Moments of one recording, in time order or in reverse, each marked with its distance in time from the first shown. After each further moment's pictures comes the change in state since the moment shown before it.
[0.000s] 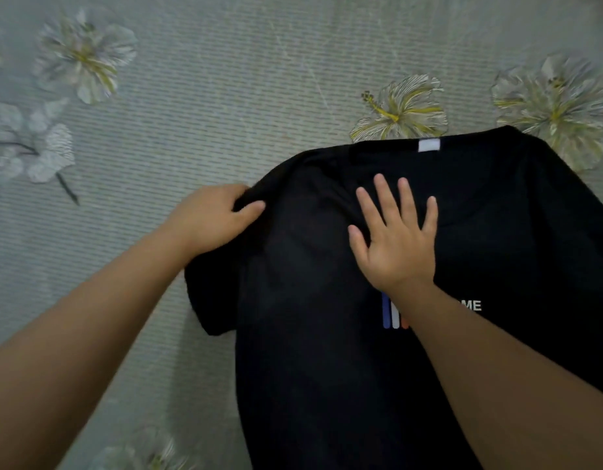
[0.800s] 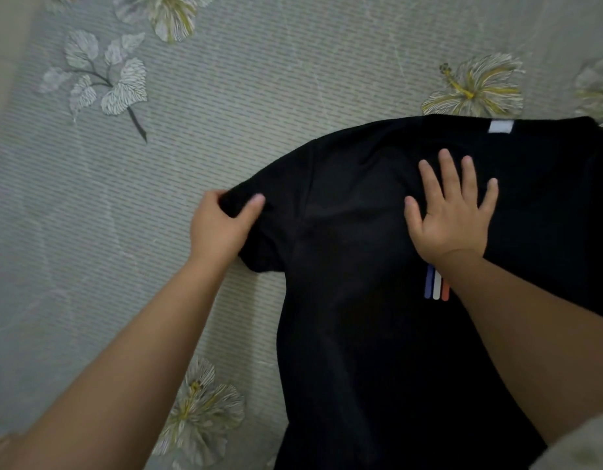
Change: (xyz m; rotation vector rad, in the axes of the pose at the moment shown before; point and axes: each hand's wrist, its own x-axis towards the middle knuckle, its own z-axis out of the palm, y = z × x) left_hand -0.076 -0.044 0.049 -0.711 0.495 -0.561; right_hand 0.000 -0.004 0.000 -0.048 -0.032 0.028
